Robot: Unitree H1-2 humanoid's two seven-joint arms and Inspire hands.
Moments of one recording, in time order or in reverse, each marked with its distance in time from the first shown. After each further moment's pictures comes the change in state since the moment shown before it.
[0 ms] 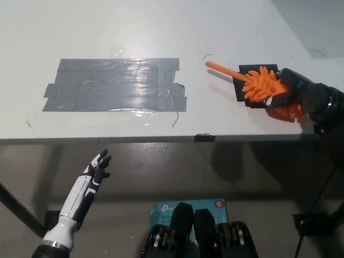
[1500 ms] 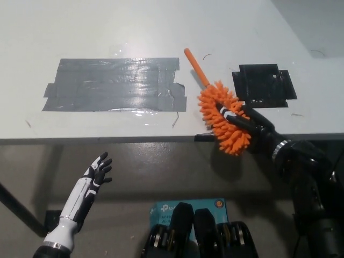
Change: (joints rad) left_arm 0.000 -0.002 0.000 0.023 -0.001 0.002 0.000; right_arm 0.267 0.297 -0.443 -0.189 0.817 0.074 0.092
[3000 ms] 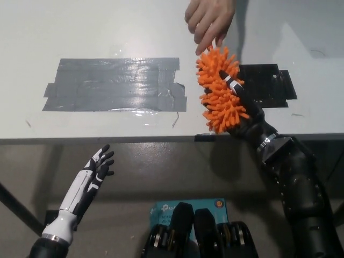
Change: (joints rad) left_arm -0.027 0.015 -0.001 -0.019 0.000 0.000 -0.024; right_arm -0.024 0.057 -0.019 -0.022 0.589 0.046 -0.094
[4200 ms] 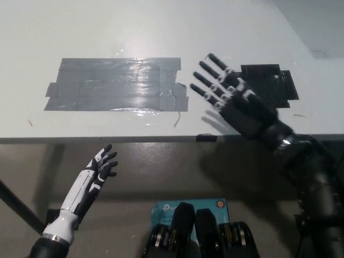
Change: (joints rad) left_arm 0.001 0.001 -0.002 -0.006 0.000 0.000 -0.015; right_arm 0.092 -0.105 0.086 -0.264 -0.078 -0.033 0.126
